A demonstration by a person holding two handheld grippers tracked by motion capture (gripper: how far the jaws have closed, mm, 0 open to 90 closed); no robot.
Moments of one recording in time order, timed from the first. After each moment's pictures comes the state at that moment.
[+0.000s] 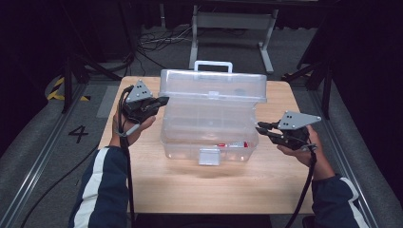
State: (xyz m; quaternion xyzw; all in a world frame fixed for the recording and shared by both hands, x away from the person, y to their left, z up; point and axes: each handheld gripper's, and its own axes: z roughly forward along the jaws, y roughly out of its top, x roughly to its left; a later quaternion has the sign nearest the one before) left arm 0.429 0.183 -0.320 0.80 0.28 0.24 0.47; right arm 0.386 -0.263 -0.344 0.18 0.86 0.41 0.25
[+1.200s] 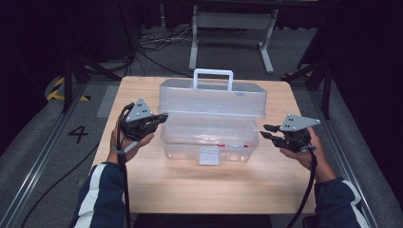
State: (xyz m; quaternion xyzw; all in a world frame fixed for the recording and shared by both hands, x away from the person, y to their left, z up) left arm 0.397 0.186 -0.349 0.82 0.27 0.22 0.46; right arm 0.392 -0.279 -0.369 0.23 0.86 0.39 0.24
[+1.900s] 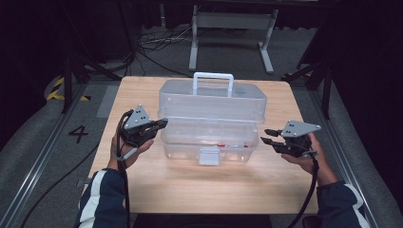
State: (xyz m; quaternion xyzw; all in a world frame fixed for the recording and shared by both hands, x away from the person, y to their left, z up) left arm 0.388 0.188 -0.362 0.81 0.27 0.21 0.47; right arm 0.385 -0.286 -0.384 0.22 0.86 0.39 0.23
